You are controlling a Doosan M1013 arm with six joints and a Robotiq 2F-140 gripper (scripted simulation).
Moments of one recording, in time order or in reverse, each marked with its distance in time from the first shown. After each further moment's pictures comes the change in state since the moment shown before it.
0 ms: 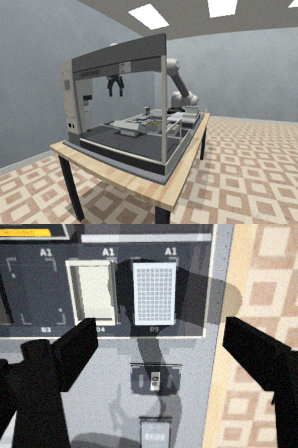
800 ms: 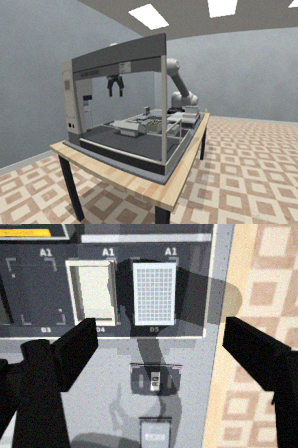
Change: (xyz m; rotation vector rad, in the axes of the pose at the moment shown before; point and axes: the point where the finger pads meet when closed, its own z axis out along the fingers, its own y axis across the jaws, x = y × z) arm 0.000 0.000 0.001 0.000 0.000 0.000
